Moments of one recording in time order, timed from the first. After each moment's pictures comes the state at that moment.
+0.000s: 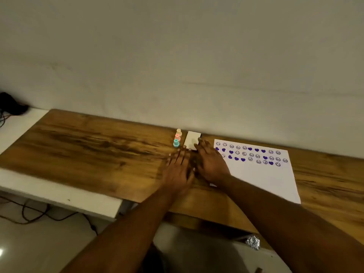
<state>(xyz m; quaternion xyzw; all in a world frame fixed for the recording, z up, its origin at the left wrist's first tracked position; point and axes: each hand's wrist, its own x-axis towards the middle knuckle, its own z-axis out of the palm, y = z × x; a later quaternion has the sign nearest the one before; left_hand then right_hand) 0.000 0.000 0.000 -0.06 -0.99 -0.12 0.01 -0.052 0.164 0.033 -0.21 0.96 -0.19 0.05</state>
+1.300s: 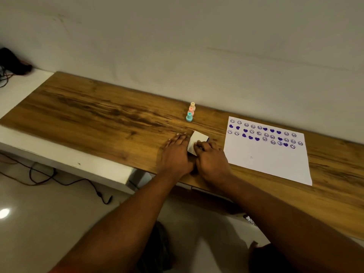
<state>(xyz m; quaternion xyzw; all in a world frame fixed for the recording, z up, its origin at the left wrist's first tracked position) 0.033 -0.035 -0.010 0.01 -0.98 -0.18 0.00 0.028 0.118 0.034 -0.22 0.97 -0.07 0.12</state>
